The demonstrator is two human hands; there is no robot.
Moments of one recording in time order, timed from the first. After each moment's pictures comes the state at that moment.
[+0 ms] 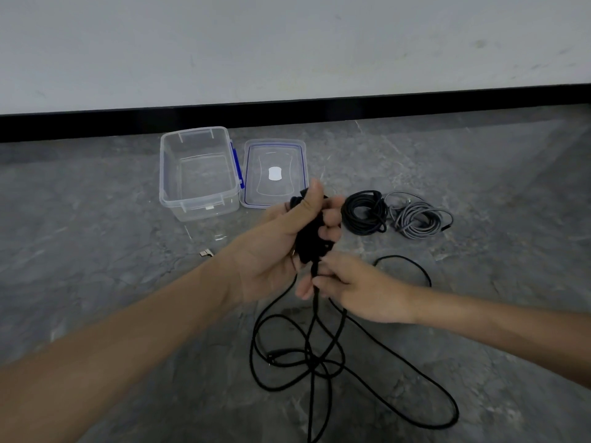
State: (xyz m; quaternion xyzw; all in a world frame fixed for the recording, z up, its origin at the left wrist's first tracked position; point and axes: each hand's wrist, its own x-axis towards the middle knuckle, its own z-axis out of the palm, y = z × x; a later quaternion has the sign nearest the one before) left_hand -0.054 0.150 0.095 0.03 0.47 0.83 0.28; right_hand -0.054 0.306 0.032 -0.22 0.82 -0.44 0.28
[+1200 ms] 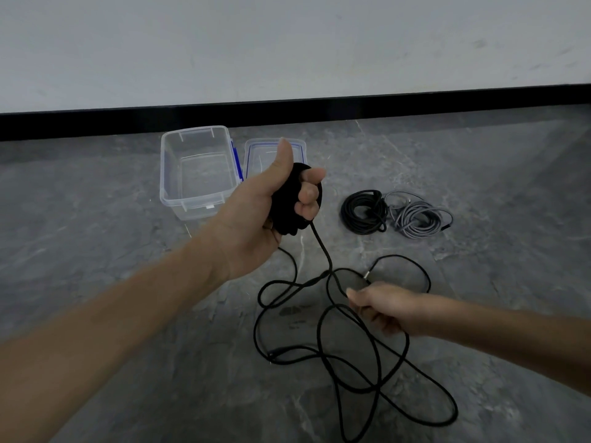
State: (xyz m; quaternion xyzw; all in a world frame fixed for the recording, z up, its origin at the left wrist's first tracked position) left_hand -0.064 0.141 0.120 -0.01 0.54 0.82 0.18; right_hand -0.057 0.351 -0.016 0.18 0.76 -0.44 0.45
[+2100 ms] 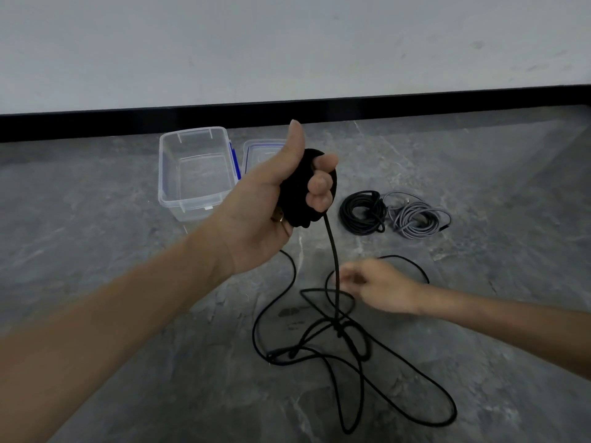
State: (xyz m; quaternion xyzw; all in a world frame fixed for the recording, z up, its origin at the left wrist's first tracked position) left_hand -0.065 0.149 0.133 0.03 0.51 0.83 0.20; right_hand -0.079 0.351 -0.019 -0.15 0.90 -0.32 0.27
